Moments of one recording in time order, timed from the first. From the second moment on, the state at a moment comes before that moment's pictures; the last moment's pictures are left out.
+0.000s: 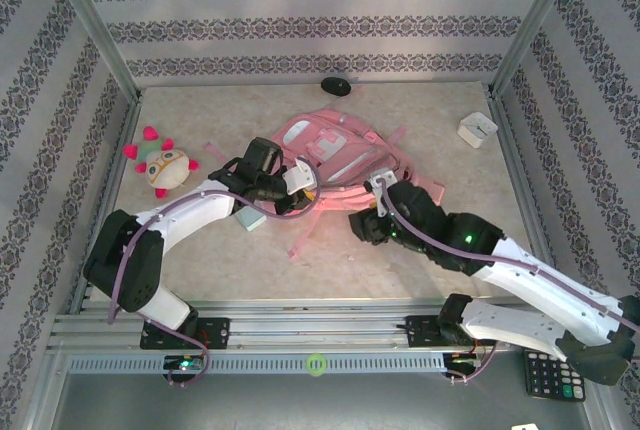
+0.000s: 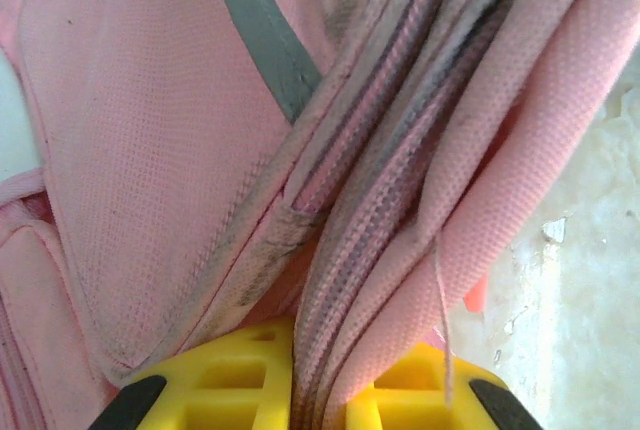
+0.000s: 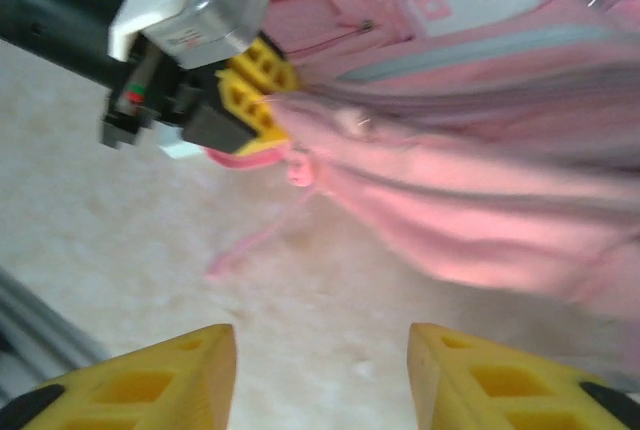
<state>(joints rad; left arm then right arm) -0.51 1.55 1.02 -0.30 0.51 0.52 0.98 0.92 0.95 -0.73 0.20 0.49</state>
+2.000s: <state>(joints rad) -0.51 1.58 1.08 -0.39 0.56 0.43 1.02 1.46 0.97 -0.38 0.61 0.80</state>
